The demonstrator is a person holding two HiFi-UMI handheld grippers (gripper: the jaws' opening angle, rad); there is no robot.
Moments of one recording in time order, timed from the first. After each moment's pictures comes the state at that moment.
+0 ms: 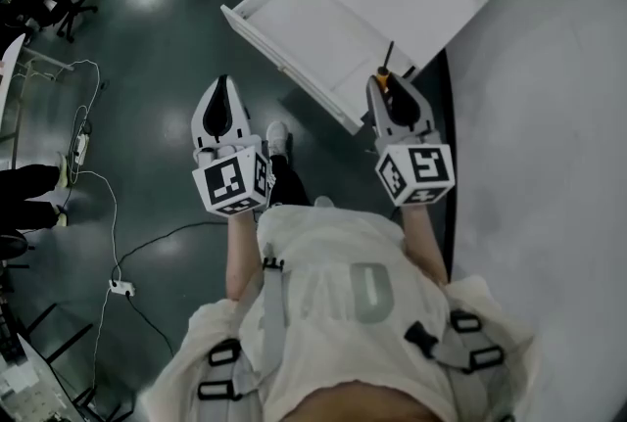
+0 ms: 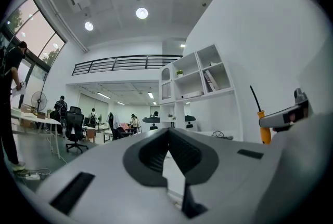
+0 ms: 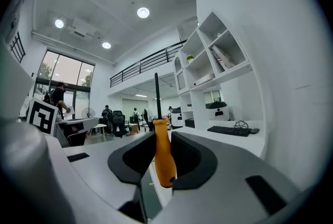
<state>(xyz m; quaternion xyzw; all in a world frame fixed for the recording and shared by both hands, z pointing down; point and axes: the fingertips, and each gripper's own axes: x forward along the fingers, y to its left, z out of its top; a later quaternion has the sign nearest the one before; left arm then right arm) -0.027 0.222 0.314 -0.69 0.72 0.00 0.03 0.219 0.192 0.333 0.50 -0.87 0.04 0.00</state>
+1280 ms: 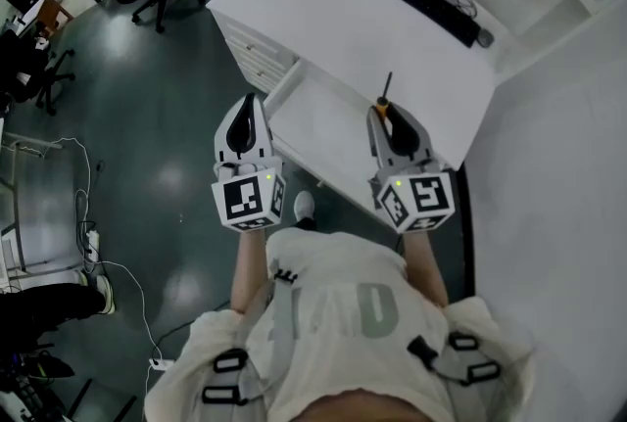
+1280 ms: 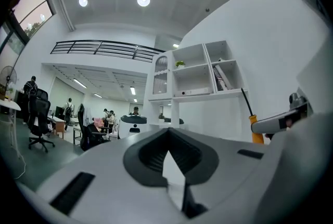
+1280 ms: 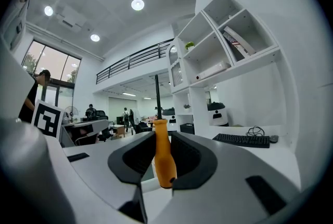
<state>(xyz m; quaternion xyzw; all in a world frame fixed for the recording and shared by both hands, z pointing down) -0.140 -0.118 0.291 -0.78 0.62 0.03 0.01 0.069 -0.093 0.303 0.55 -0.83 0.04 0.01</state>
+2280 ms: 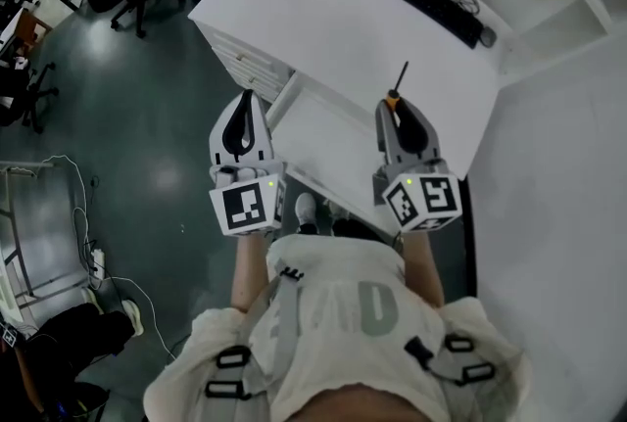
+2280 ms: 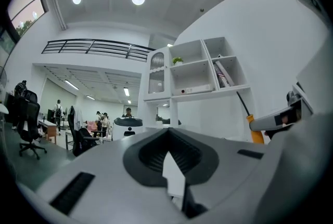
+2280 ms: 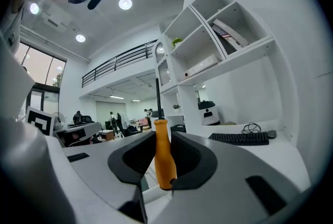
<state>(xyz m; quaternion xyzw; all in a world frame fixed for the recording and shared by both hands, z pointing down) -0.145 -0.219 0.280 -0.80 0.60 0.04 0.02 0.073 -0.186 0.305 0.60 -0.79 0.08 -0.02</state>
